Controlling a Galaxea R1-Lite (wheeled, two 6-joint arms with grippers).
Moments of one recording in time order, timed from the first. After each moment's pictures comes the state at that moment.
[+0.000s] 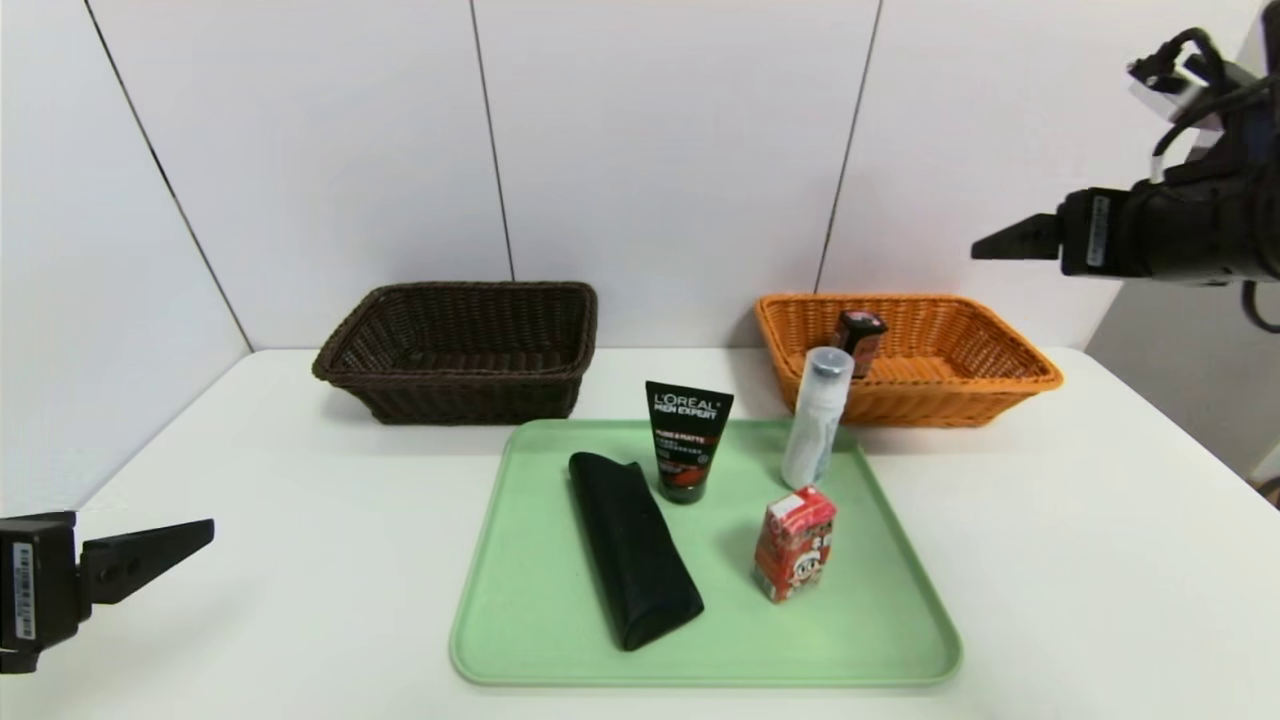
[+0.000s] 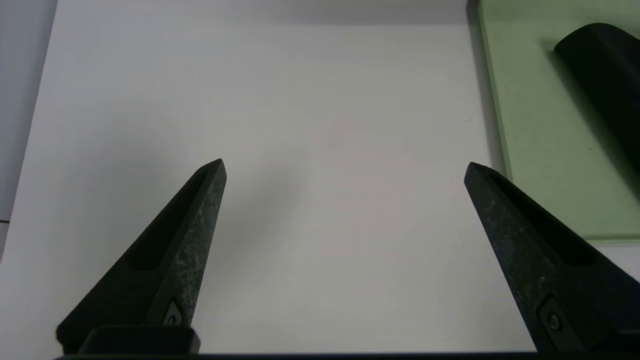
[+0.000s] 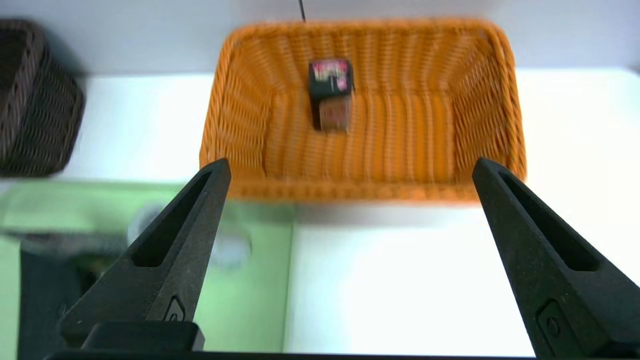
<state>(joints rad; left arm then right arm) 0.00 0.96 -0.71 0.25 -0.05 -0.04 0.14 1.54 -1.45 0.38 -0.04 0.11</state>
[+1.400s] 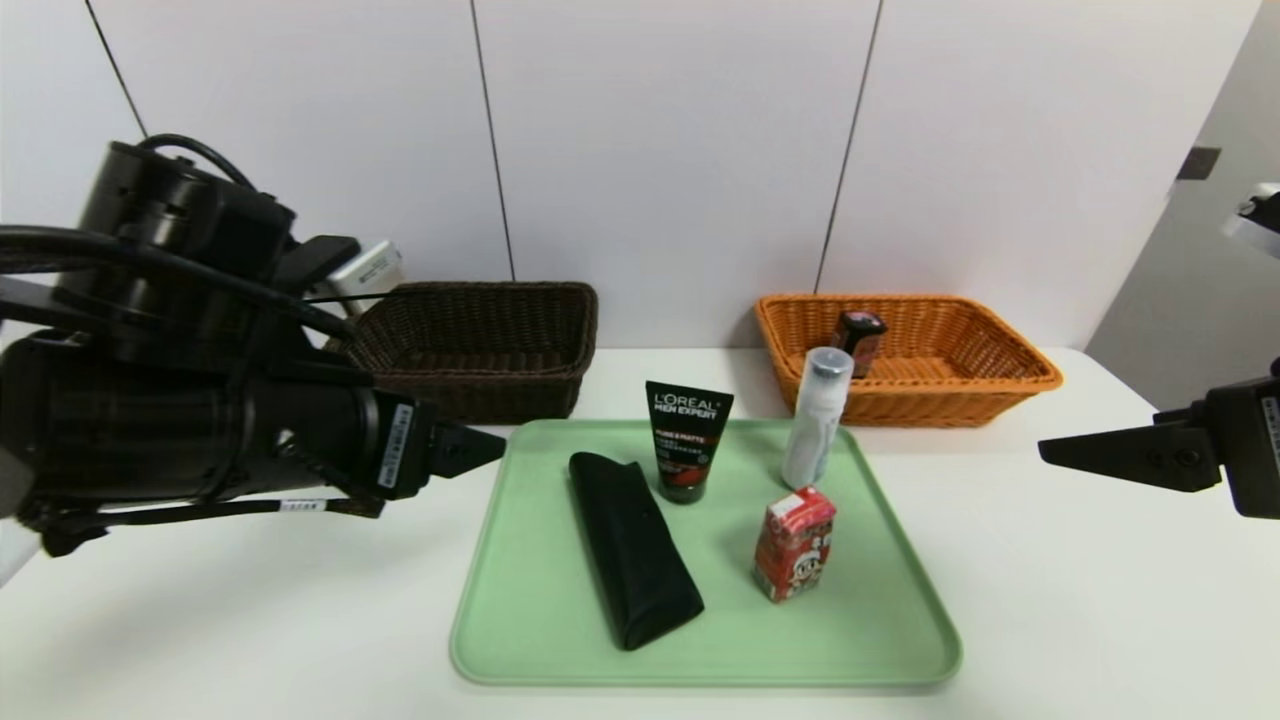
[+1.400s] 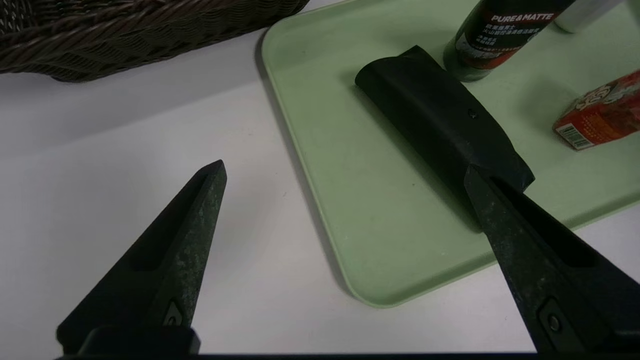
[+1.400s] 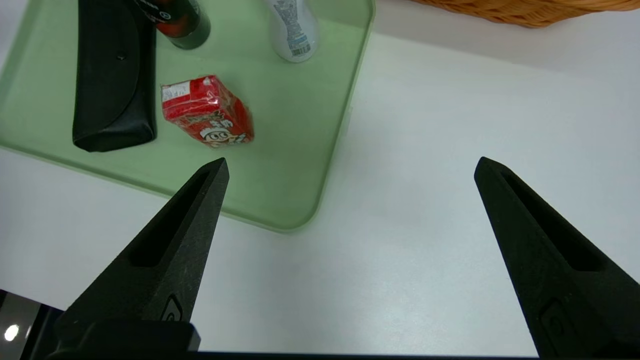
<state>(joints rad) -0.57 1.44 -1.10 0.27 0.12 -0.19 0.36 1.23 -1.18 0.63 -0.03 0.08</state>
